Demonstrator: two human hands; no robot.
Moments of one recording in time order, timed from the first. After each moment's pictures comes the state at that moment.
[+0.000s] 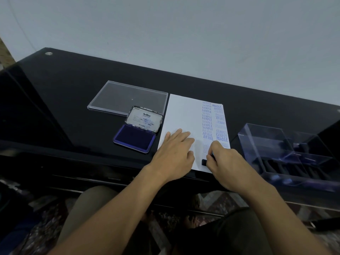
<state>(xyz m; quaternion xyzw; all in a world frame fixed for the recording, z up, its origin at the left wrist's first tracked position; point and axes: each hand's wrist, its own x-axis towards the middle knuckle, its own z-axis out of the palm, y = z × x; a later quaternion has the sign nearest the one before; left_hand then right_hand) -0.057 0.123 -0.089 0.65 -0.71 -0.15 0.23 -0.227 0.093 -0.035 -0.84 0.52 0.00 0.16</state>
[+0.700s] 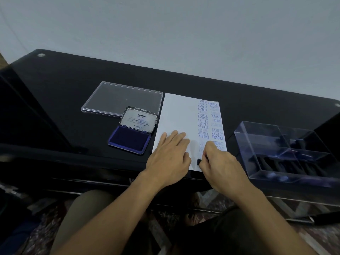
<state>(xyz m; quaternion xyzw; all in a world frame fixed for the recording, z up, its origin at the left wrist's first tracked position) -0.064 0.127 -0.098 0.66 -0.71 -0.11 0.22 -0.226 0.100 -0.048 -0.84 0.53 -0.05 0.13</state>
